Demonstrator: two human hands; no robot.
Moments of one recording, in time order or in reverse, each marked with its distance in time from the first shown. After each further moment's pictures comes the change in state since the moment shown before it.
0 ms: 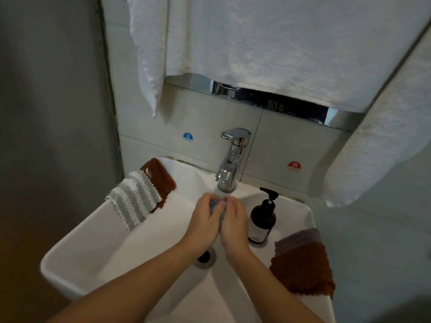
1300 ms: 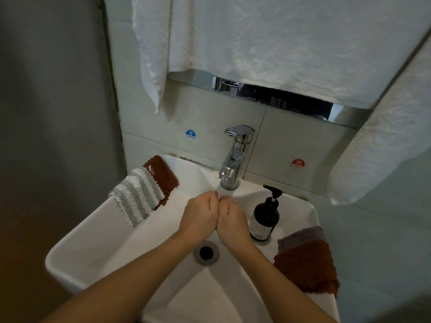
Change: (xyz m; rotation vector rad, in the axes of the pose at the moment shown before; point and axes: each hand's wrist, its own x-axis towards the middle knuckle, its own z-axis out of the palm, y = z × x) left_hand 0.009 0.006 -0.016 0.381 0.080 0.111; right_hand 0.005 -0.002 -0.003 -0.526 -0.217 -0.215
